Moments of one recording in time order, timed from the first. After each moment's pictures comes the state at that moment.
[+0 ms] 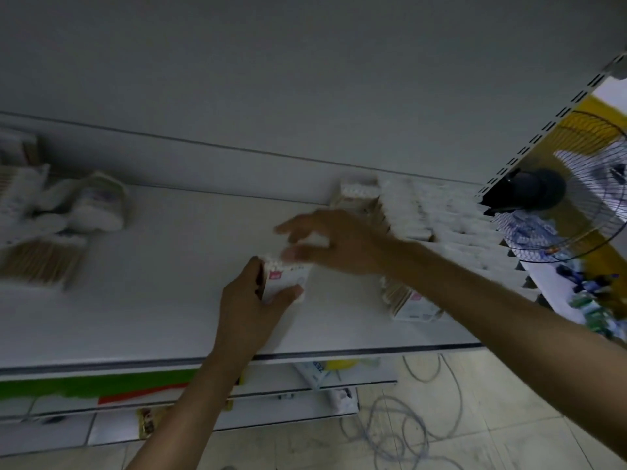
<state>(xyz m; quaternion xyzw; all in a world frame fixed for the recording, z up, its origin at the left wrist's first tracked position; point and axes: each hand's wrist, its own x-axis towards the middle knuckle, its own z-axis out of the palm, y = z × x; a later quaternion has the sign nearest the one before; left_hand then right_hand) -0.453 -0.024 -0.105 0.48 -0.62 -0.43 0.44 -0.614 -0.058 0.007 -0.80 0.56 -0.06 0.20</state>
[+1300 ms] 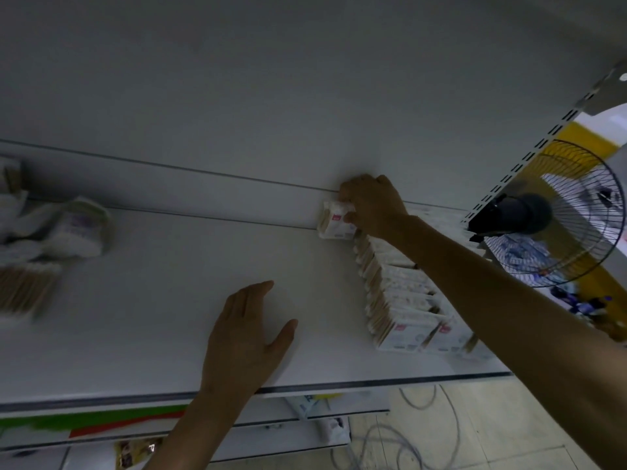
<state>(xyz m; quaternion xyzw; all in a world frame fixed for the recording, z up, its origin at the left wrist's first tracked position) -0.471 -0.019 -0.118 0.51 -0.76 -0.18 0.36 -0.710 -0.146 0.006 -0.73 0.66 0.10 -0.12</state>
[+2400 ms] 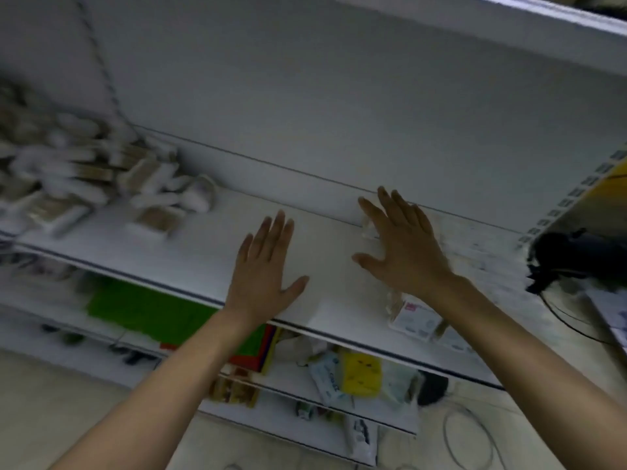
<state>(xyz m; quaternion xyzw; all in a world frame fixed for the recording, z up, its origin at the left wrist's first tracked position) -0.446 0.001 -0.083 0.56 -0.78 -0.03 0.28 -0.675 -0.005 0.033 -0.81 0.59 -0.03 -0.04</state>
